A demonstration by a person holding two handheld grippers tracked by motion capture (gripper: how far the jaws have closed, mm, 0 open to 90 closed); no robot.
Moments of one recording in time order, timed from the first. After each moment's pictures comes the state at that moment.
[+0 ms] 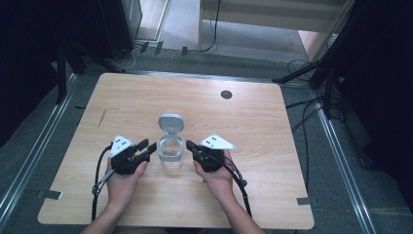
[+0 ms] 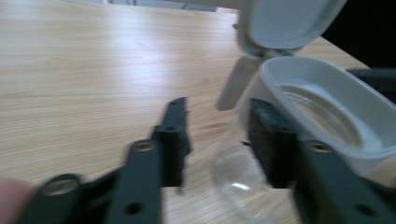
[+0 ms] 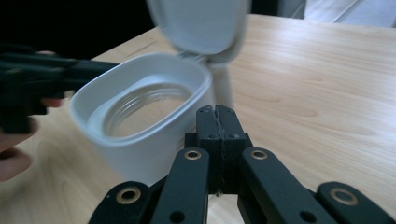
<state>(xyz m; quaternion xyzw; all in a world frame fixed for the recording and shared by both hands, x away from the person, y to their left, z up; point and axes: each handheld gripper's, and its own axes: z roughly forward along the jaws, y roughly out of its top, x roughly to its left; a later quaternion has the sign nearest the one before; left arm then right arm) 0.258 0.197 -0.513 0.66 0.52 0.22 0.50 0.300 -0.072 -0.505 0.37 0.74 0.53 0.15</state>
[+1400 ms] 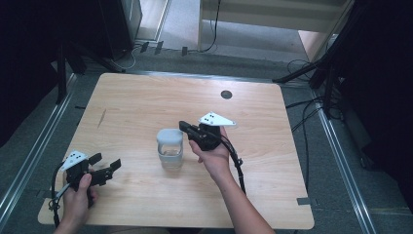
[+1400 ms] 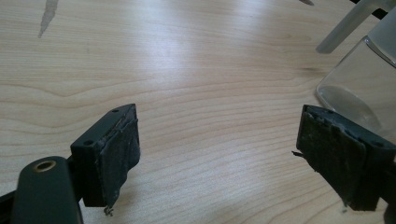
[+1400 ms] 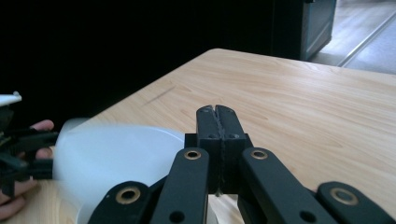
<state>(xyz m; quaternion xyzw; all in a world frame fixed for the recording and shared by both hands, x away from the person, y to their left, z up) 0.223 0.307 -0.549 0.64 0.57 0.20 0.47 0.339 -0.059 -0.466 0.34 0.73 0.58 0.11</state>
